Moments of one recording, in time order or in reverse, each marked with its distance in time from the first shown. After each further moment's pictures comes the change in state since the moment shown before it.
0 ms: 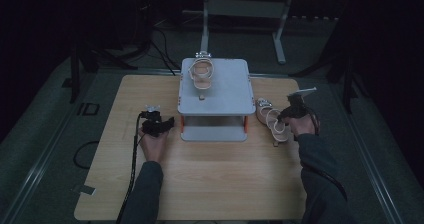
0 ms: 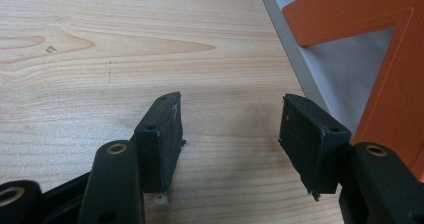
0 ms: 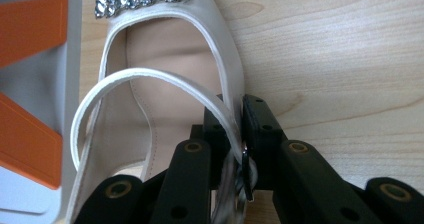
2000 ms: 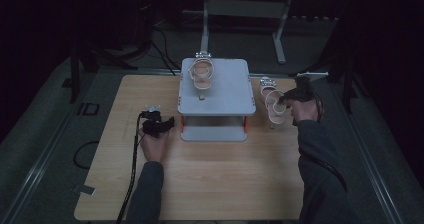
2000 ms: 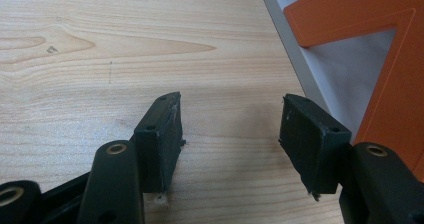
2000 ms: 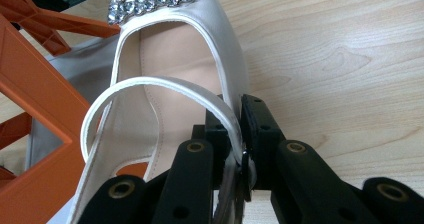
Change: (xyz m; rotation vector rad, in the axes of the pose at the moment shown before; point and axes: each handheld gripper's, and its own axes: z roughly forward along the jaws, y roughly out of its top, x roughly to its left) left arm -0.002 0.000 0.001 -0.003 0.011 0.000; right arm 0.026 0.030 -0.059 -0.140 0.078 0.114
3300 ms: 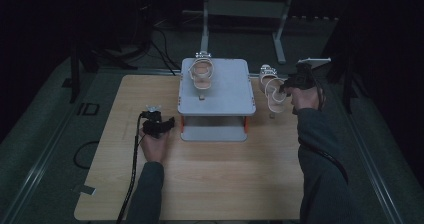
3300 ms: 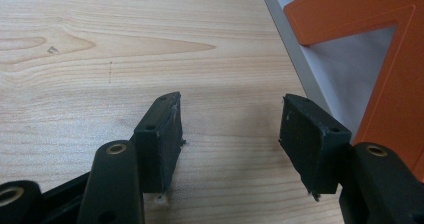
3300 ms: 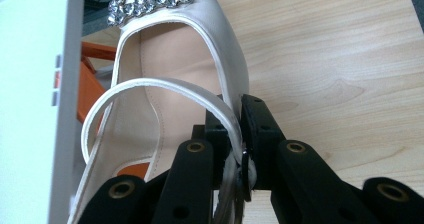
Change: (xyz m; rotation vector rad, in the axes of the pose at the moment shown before) left arm -0.001 0.000 0.000 0.005 0.008 0.010; right arm 0.030 0.023 -0.030 -0.045 -0.019 -0.010
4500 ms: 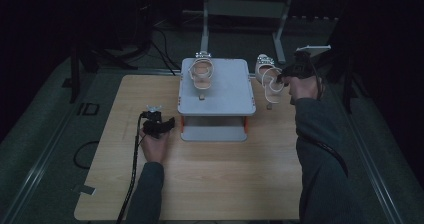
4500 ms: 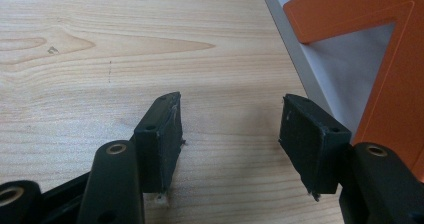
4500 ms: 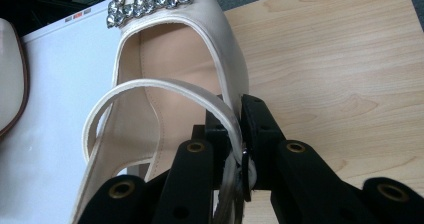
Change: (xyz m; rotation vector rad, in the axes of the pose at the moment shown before) left arm -0.001 0.000 0.000 0.005 0.006 0.009; right arm 0.029 0.017 -0.023 -0.010 0.014 -0.001
